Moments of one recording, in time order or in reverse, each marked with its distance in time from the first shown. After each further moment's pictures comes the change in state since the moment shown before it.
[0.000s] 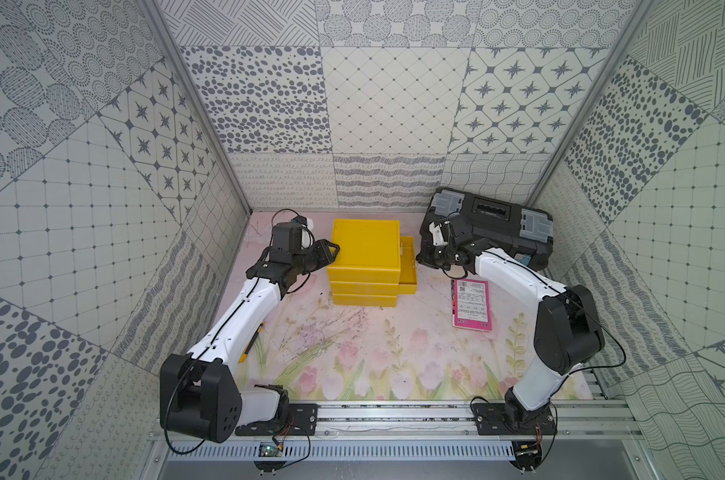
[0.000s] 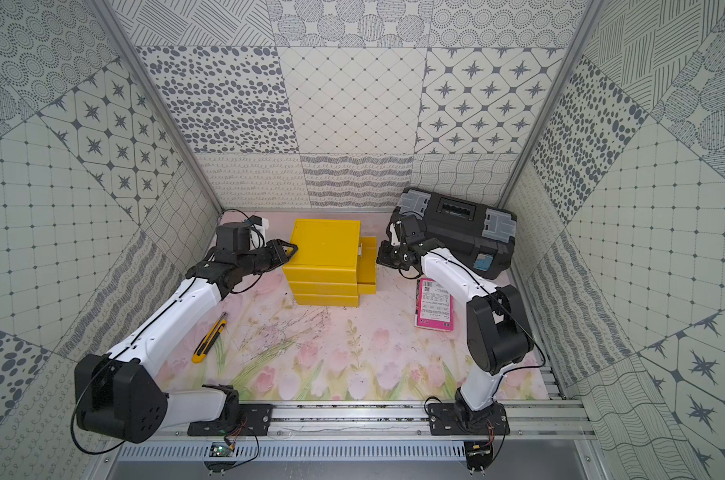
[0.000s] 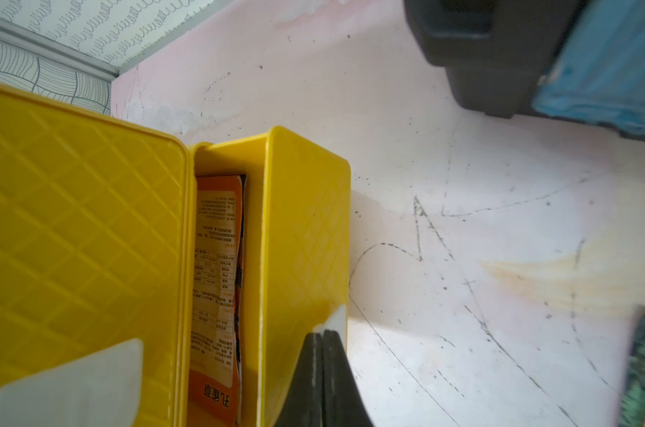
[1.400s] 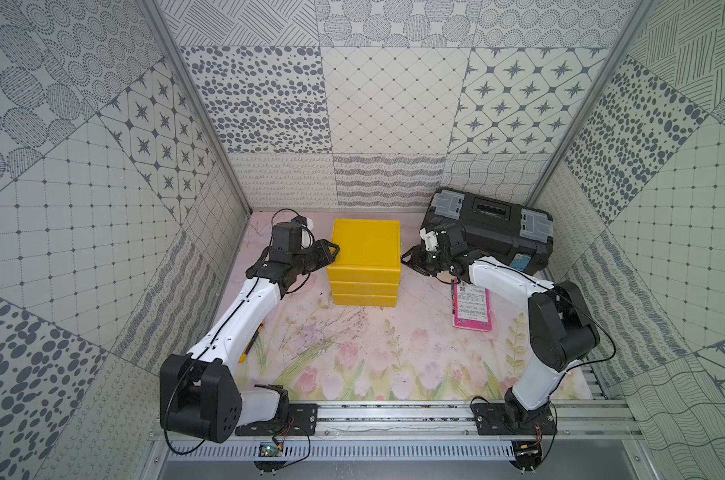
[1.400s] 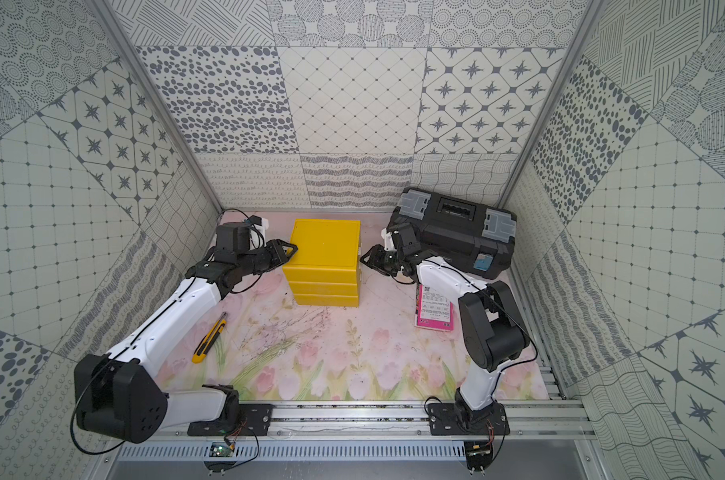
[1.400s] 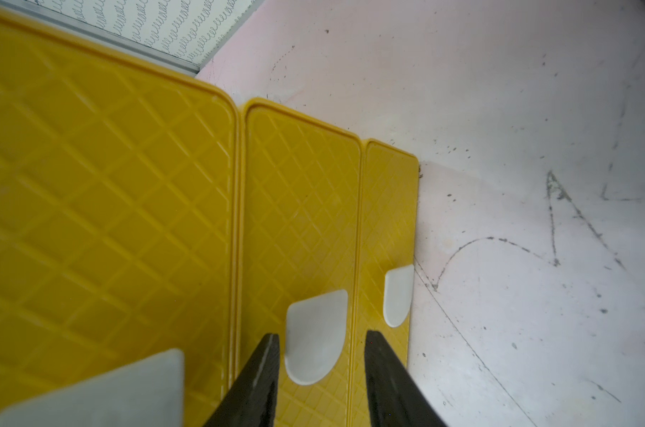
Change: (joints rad) left arm 0.000 -0.002 0.005 -0.010 -0.002 0.000; right arm 0.047 0.046 -0.111 0.285 -0.207 0.174
